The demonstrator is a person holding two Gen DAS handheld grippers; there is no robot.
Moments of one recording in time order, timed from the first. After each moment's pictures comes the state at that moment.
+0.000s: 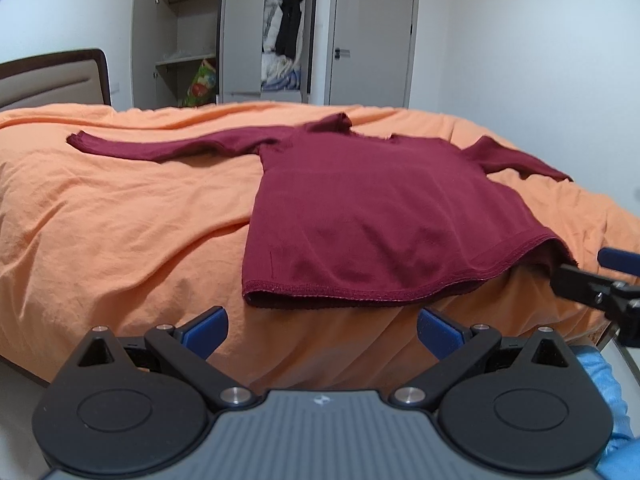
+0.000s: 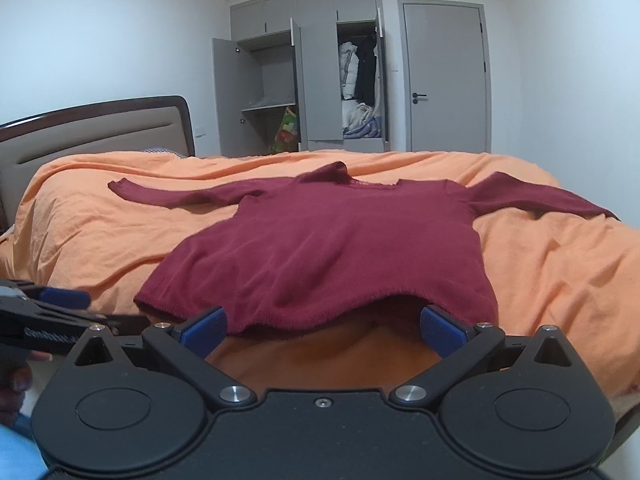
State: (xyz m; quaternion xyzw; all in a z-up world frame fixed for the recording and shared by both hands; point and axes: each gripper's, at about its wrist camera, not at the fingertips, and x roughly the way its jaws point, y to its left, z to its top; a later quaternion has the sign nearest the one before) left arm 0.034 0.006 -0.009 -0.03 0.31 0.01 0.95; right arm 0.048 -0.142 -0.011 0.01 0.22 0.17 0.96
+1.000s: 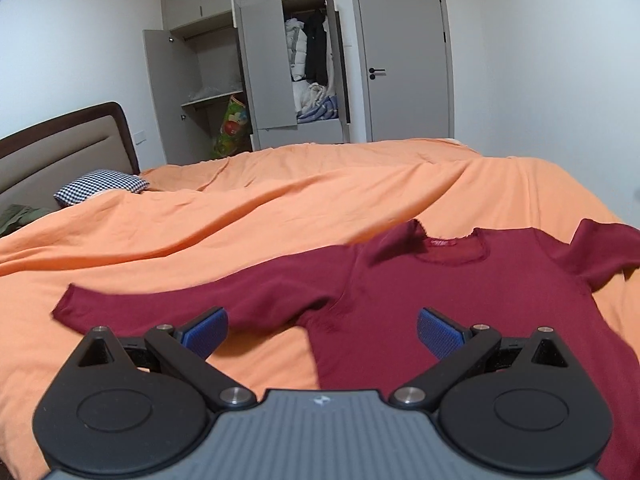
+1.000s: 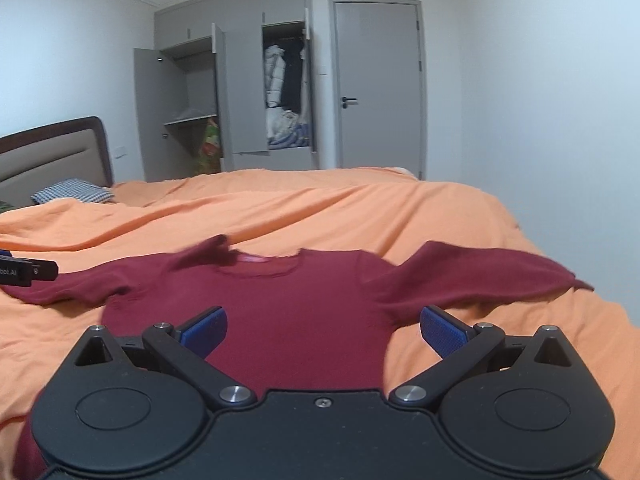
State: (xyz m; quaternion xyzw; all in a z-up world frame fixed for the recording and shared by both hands) left arm 0.285 0.031 0.098 0.04 0.29 0.08 0.95; right arm 0.269 -0.194 0.058 0.02 0.23 0.06 0.97
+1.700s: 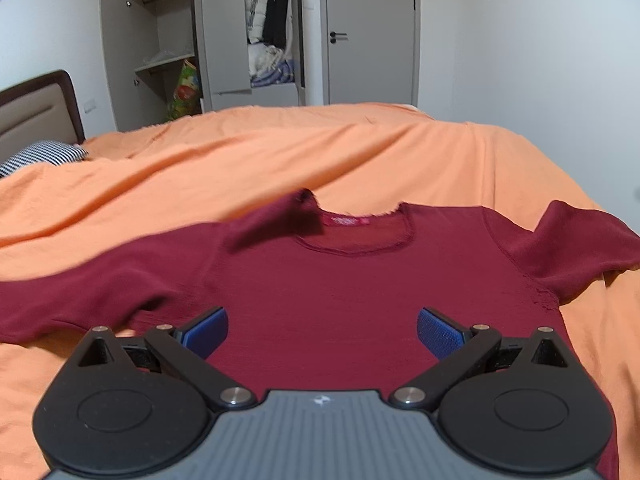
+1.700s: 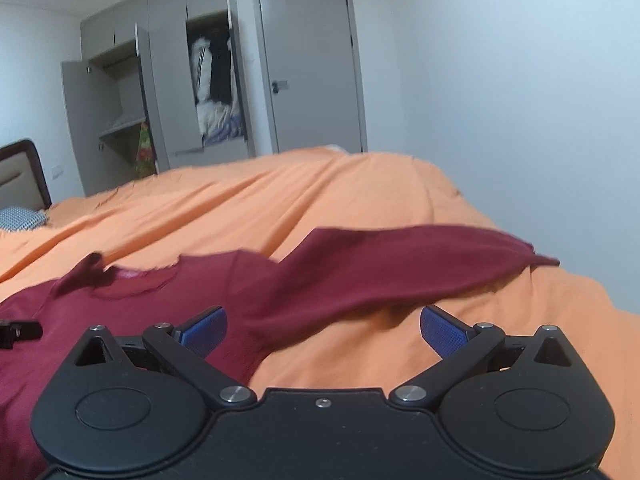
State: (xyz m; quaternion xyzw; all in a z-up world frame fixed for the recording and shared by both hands) left arm 0.389 -0.070 0.029 0.00 0.34 0.02 0.94; right arm 0.371 -0.313 0.000 0.06 0.25 -0.01 0.97
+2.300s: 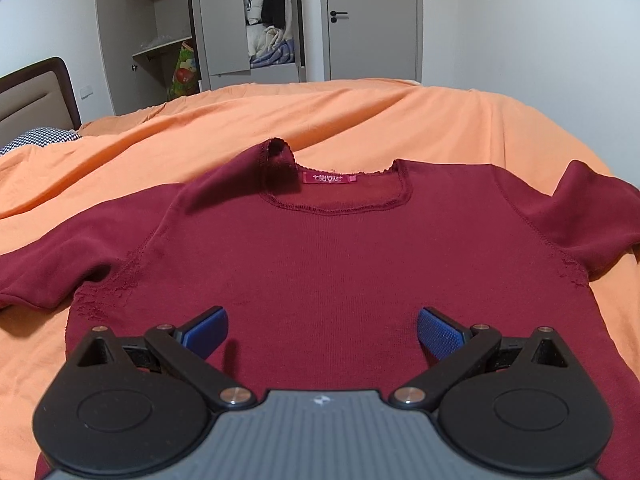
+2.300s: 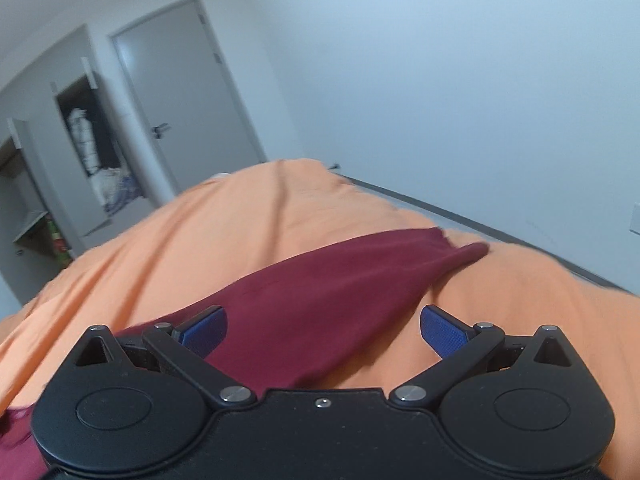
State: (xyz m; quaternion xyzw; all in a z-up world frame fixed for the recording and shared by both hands) left arm 0.415 -0.092 -0.022 0.01 0.36 0.04 0.93; right arm 0.493 -0.488 -0.057 0.22 0.24 -0.16 0.93
